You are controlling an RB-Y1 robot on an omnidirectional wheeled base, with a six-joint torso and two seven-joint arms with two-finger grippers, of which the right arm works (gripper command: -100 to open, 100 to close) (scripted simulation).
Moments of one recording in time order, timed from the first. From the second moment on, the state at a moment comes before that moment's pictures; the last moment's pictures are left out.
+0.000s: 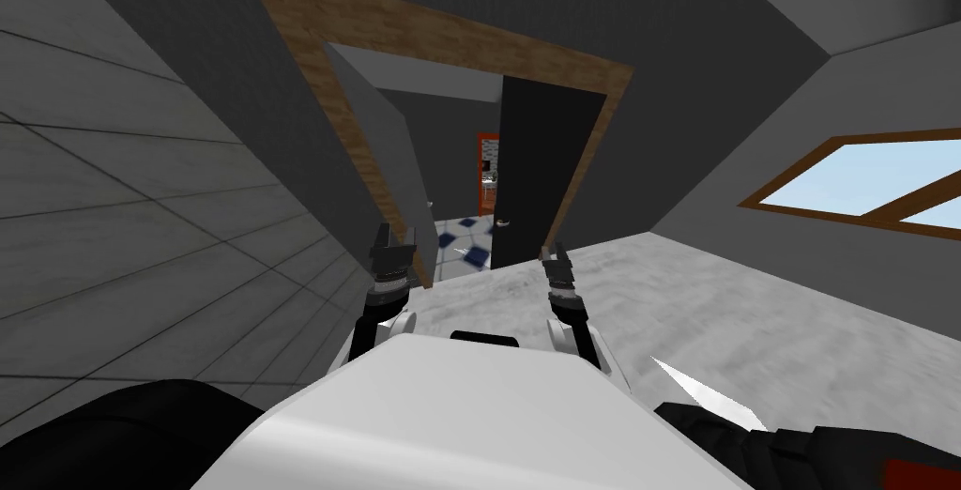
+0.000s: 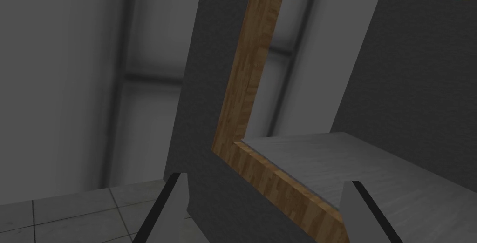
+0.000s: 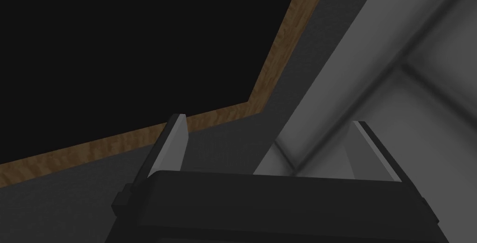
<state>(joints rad) 0.37 -0.07 -0.01 -1.91 0.15 -0.66 -0.17</state>
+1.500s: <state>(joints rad) 0.22 -0.10 -0.01 -1.53 0.20 -0.72 -0.22</state>
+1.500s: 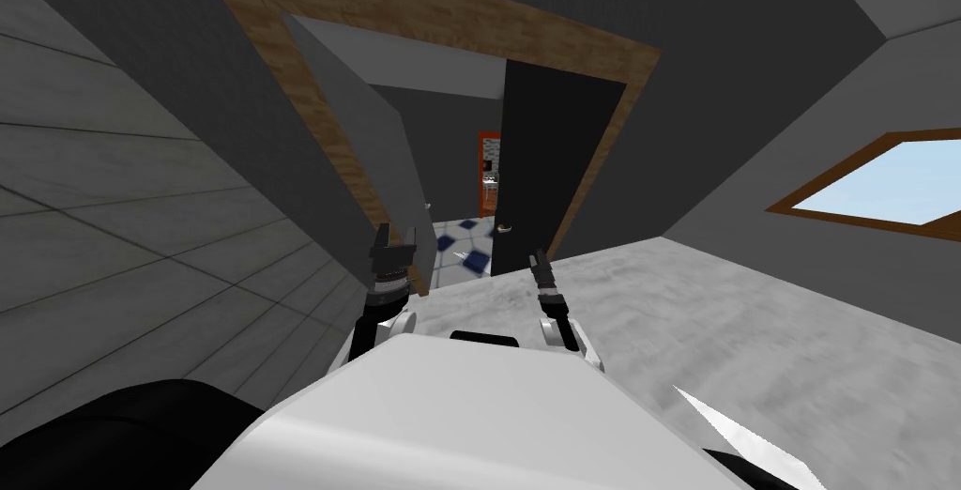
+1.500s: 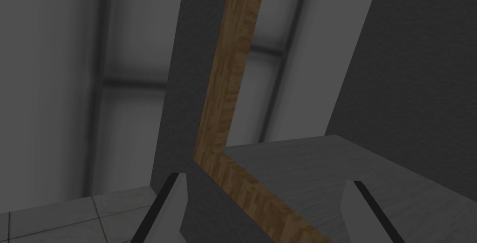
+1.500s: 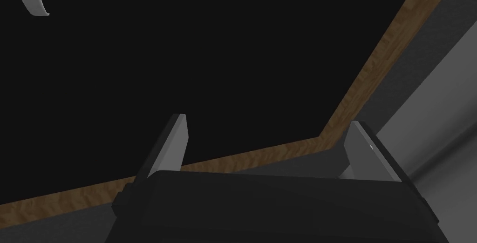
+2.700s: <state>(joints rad) 0.08 -0.11 -0.01 -1.20 0.24 -0.78 -0.26</state>
